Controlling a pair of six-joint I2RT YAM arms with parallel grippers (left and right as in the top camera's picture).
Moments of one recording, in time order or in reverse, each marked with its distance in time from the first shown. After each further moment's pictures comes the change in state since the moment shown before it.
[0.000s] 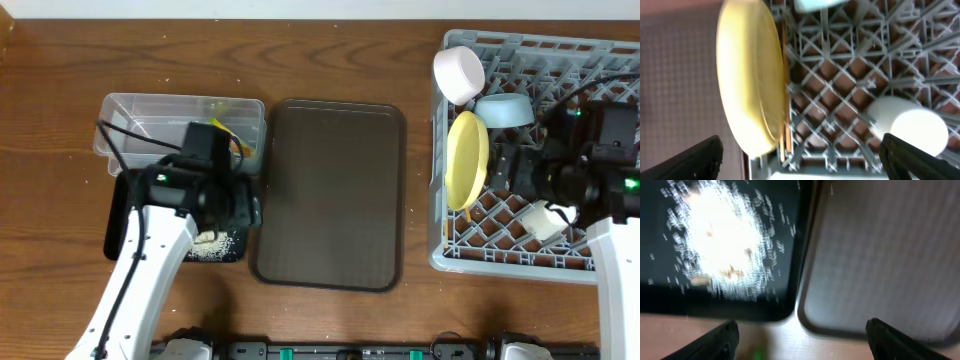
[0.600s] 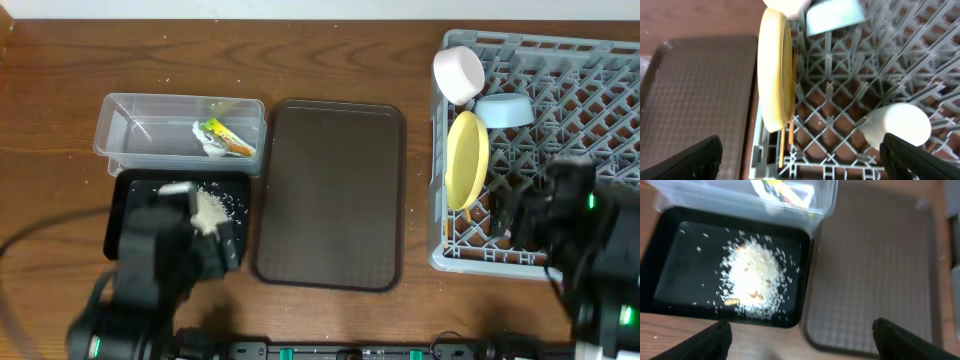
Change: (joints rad) left arm -0.003 -0.667 -0.138 0.055 -0.106 -0.020; right arm -0.005 -0.531 -0.343 0.195 -0.012 -0.039
